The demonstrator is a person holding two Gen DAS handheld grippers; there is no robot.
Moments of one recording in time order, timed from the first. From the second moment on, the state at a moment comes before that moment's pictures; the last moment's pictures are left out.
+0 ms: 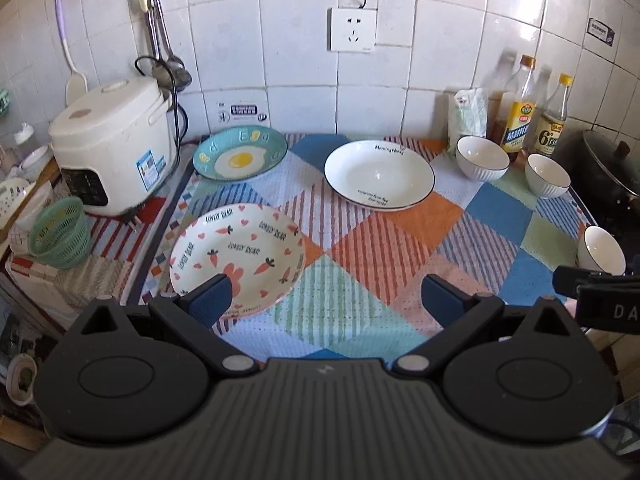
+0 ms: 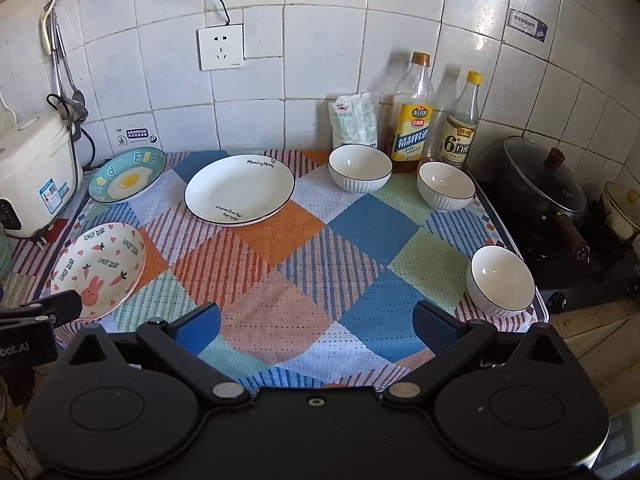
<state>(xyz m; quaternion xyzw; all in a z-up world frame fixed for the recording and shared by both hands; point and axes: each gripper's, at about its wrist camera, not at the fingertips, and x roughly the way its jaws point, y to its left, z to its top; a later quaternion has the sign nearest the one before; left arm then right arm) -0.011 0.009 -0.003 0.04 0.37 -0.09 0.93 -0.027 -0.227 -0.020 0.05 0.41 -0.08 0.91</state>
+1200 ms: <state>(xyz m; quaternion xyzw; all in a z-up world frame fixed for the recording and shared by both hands) 0.015 0.006 -0.010 0.02 0.41 -0.13 0.90 -0.035 -0.233 -0.024 0.03 0.34 -0.08 0.94</state>
